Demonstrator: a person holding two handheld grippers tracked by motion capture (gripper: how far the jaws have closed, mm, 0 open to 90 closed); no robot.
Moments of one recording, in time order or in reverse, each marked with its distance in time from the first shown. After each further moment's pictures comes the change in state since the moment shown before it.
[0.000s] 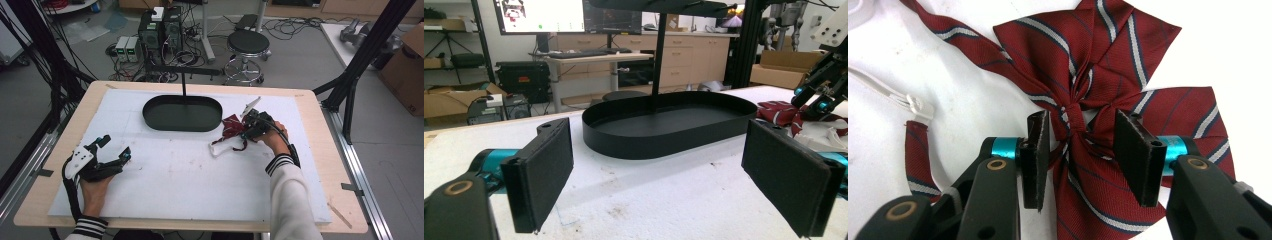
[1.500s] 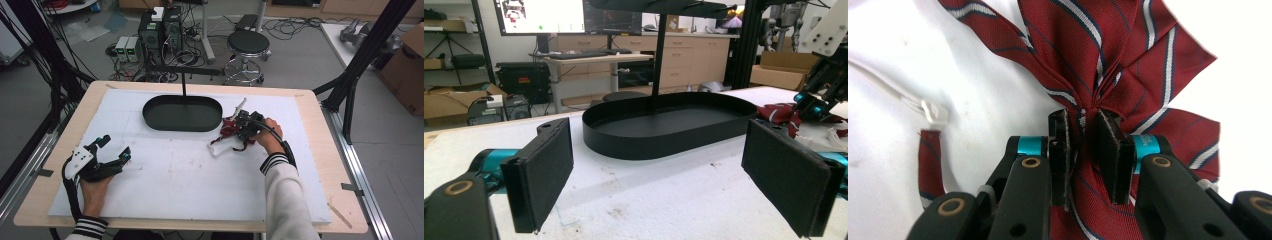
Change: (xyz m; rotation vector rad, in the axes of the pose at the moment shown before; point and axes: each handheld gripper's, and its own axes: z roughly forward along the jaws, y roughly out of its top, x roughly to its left) left arm 0.000 0.000 0.000 -0.005 0.000 -0.002; right arm 0.015 0.025 0.006 0.124 -0.027 -0.102
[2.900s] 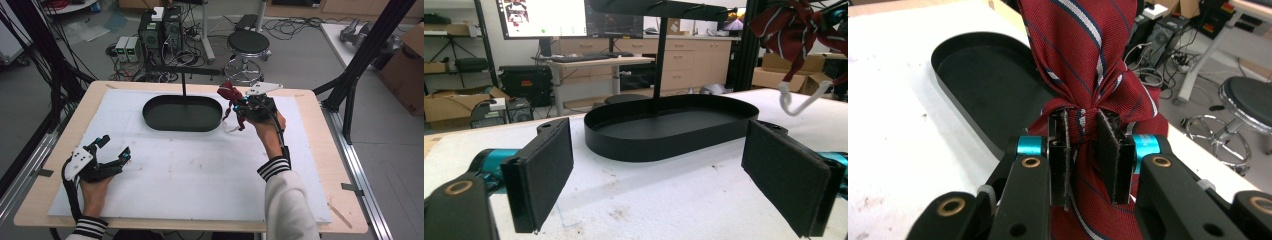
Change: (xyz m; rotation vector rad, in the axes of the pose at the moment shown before) left arm -0.001 0.000 -0.001 -0.012 0.006 0.005; right arm 0.016 0.008 -0.097 -0.612 -0.184 0.301
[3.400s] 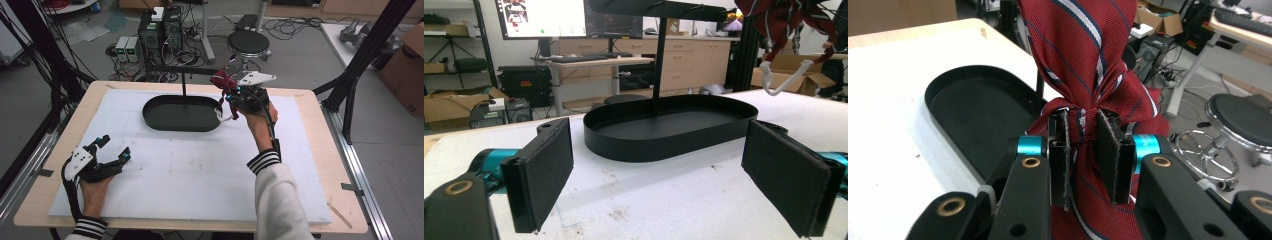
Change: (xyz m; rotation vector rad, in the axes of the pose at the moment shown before) left arm 0.000 0.000 0.000 -0.001 -0.002 0.000; right arm 0.008 0.031 0.009 -0.056 -0.046 0.006
